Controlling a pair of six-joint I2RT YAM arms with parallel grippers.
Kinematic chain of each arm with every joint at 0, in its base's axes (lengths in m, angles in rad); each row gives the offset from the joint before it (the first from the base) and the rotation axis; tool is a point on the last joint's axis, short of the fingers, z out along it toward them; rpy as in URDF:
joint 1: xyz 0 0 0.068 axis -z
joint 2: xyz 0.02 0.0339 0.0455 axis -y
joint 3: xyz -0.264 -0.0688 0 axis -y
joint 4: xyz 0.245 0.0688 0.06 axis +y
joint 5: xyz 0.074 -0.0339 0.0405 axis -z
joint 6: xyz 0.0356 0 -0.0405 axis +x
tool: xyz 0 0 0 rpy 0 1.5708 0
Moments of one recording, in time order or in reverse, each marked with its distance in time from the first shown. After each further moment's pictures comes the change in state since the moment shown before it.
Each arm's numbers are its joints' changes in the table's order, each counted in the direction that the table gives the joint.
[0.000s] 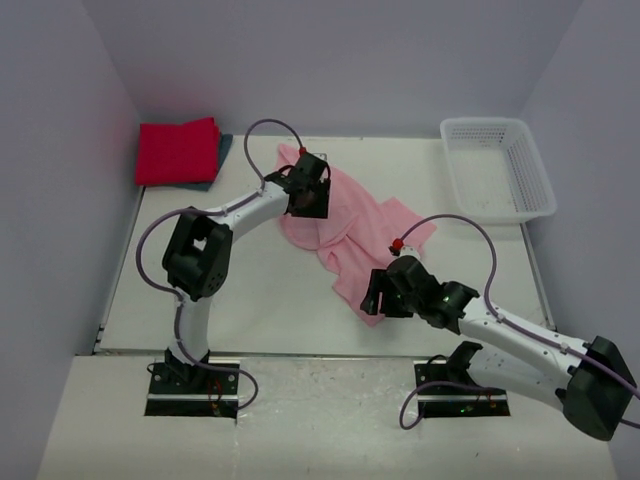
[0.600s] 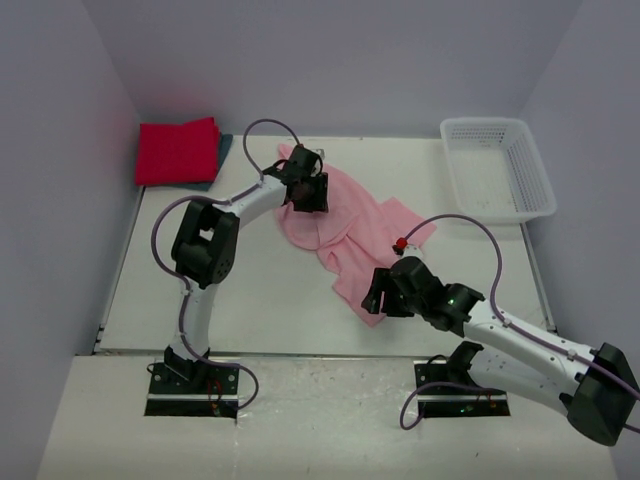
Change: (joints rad) left arm -0.084 -0.139 0.101 -0.060 0.164 0.018; right arm -0.010 0.054 0.000 0.014 0.025 0.012
